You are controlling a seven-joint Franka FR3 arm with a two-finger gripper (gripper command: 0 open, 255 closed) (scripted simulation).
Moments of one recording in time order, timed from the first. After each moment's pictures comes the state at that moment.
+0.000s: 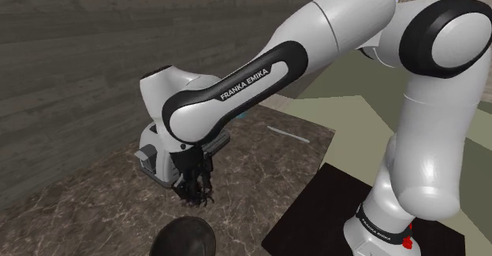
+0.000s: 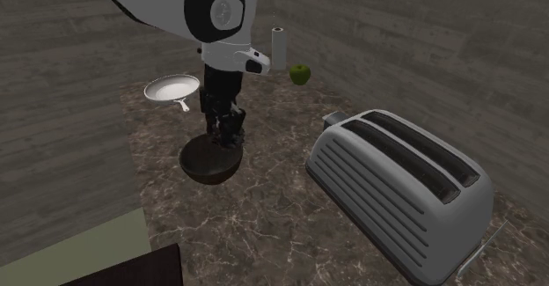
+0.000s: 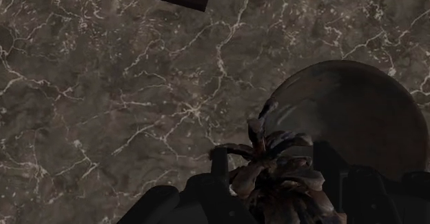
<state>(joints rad) 0.27 0.21 0.42 -1.96 0.03 1.92 0.33</state>
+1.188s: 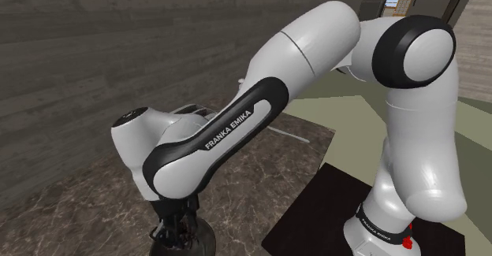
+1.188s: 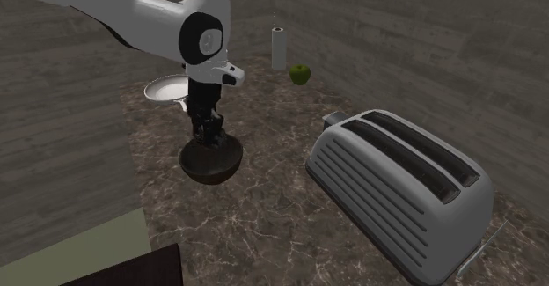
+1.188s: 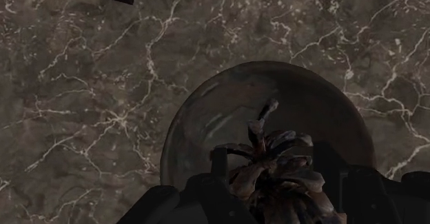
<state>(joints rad) 0.39 0.38 0.46 -1.90 -0.02 2.04 0.50</state>
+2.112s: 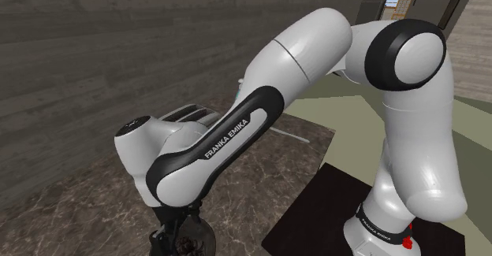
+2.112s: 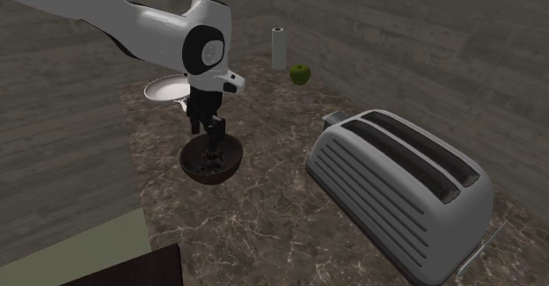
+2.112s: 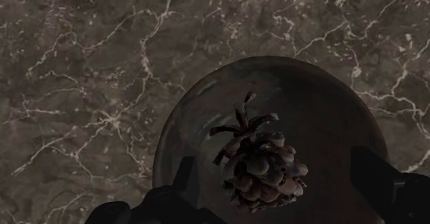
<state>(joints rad) 0.40 0.41 0.45 -1.91 -0.04 2.08 0.50</state>
